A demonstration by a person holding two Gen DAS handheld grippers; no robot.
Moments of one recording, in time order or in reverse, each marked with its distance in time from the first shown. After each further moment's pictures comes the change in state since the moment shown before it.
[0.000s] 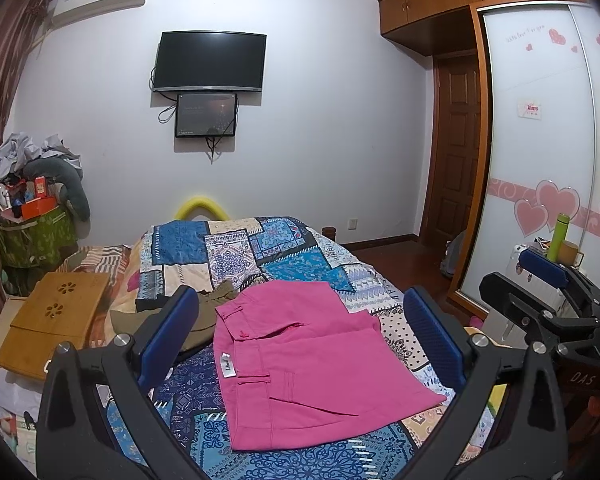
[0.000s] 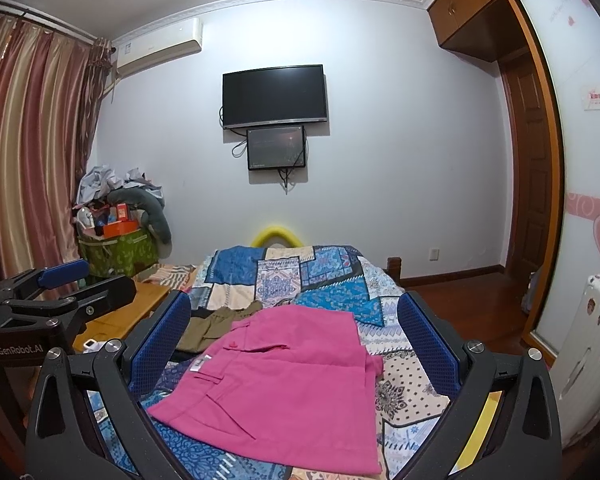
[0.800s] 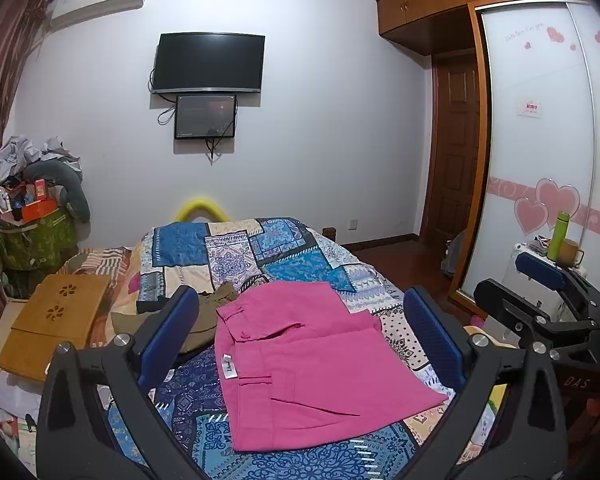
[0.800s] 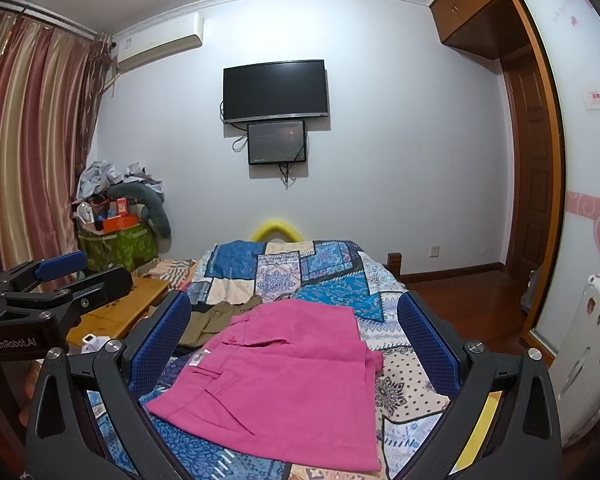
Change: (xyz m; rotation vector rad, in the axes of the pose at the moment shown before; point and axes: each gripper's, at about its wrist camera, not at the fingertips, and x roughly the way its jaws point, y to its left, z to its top) left arm -0.002 0.001 0.001 0.004 -0.006 0.001; right arm 0.003 0.000 -0.004 -0.009 0.017 -0.001
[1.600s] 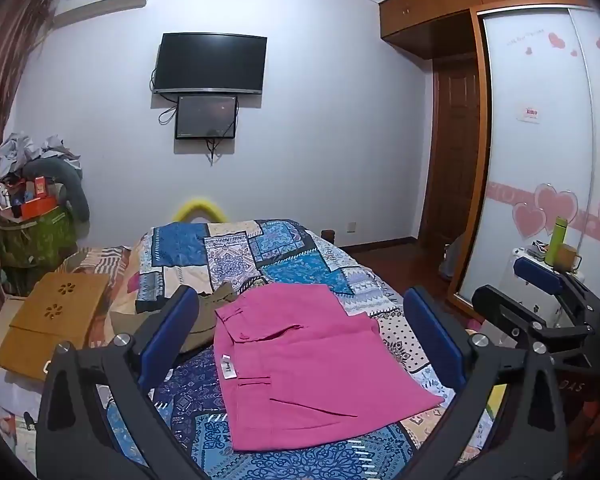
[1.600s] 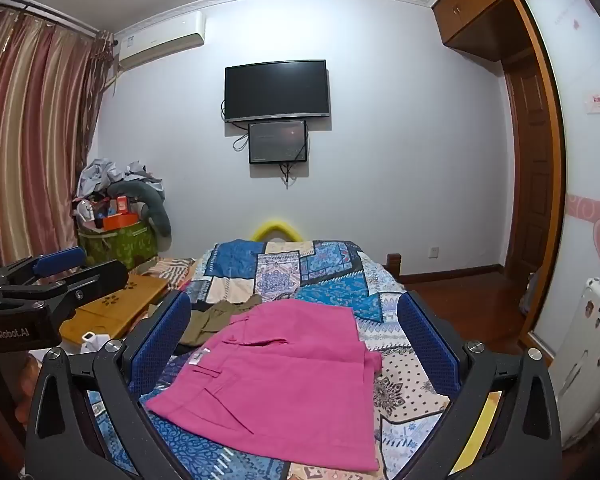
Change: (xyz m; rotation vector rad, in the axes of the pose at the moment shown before) left arm -0.003 0.001 0.004 -0.016 0.000 -0.005; right arm 0.000 0.002 0.000 -0.003 -0.001 0.000
